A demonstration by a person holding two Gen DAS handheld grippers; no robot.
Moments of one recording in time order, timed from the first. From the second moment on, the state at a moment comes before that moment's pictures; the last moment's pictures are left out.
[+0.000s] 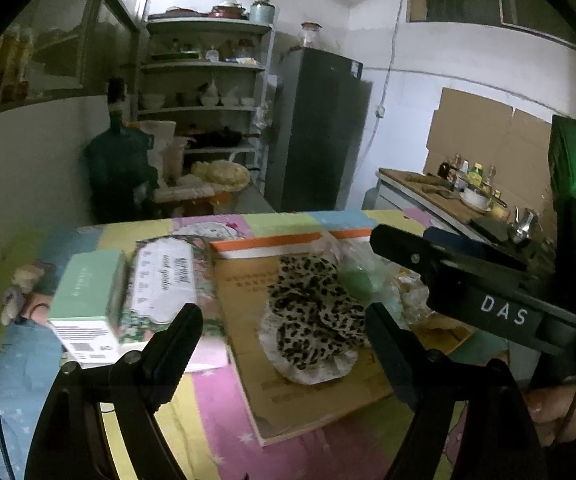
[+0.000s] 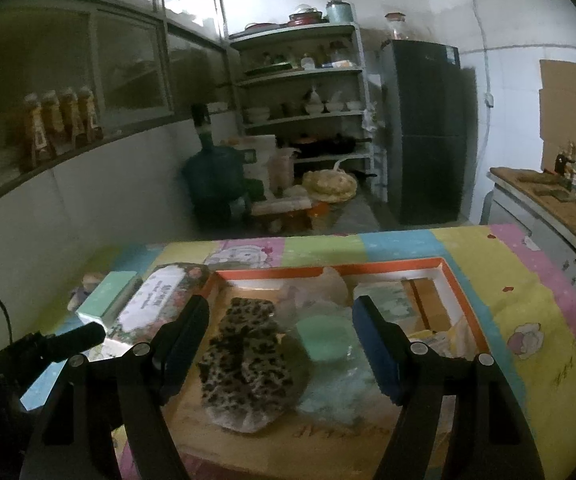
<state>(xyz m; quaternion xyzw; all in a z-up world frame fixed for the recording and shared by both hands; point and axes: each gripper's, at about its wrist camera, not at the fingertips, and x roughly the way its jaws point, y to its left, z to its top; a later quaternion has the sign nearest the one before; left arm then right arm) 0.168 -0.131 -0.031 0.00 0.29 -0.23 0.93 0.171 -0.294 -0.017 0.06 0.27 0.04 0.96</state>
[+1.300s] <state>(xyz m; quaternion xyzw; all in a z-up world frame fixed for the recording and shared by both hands) 0.140 0.047 -0.034 -0.06 0.27 -0.08 0.96 0.150 -0.149 -0.001 0.01 0.26 0.16 0.95</state>
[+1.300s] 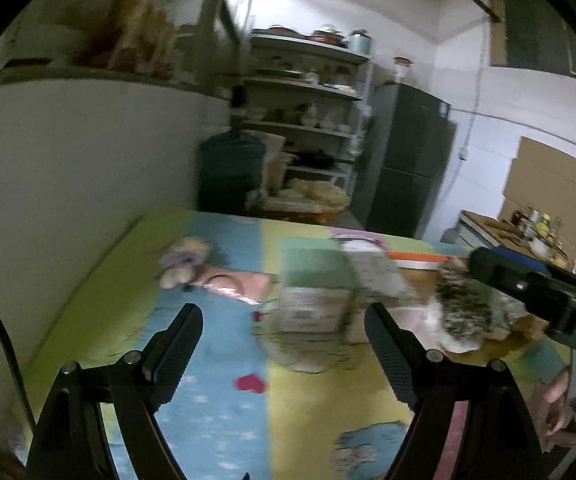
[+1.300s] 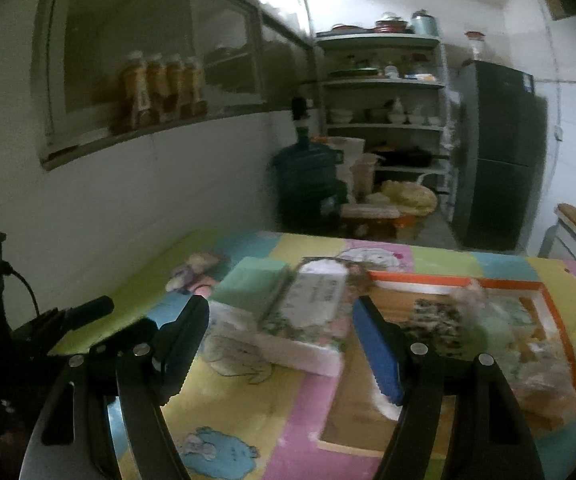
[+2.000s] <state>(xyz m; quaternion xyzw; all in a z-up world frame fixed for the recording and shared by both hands) 0.186 0.147 -0.050 -0.07 0.30 -0.01 0.95 0.238 0.011 -0.026 -0.20 0.33 0.38 0.84</state>
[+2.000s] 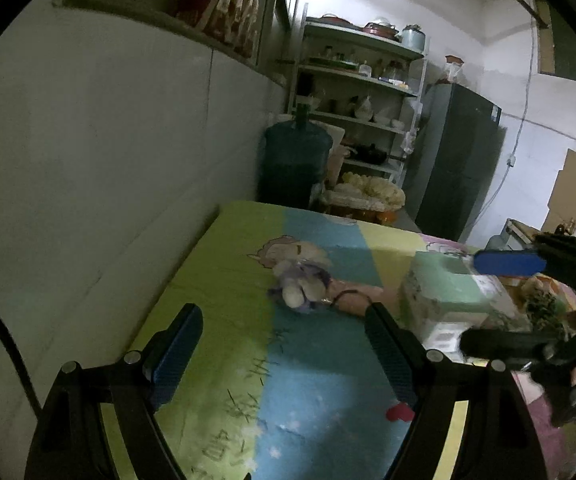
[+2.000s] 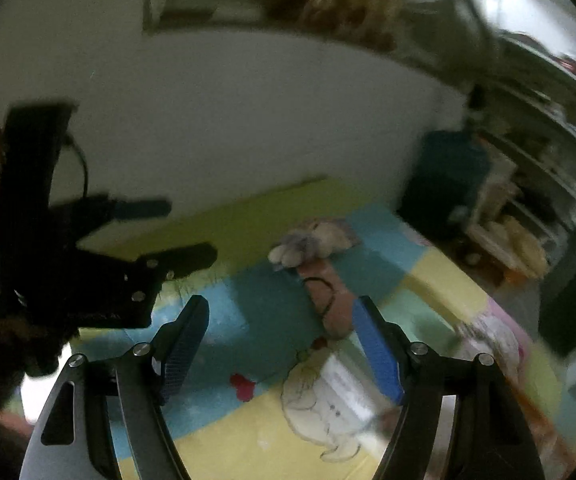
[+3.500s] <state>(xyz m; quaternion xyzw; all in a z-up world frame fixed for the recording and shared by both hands) 0.307 0.167 -0.093 -0.11 0.38 -0.06 0.92 0.362 0.090 -0.115 -0.33 0.50 0.38 0.71</state>
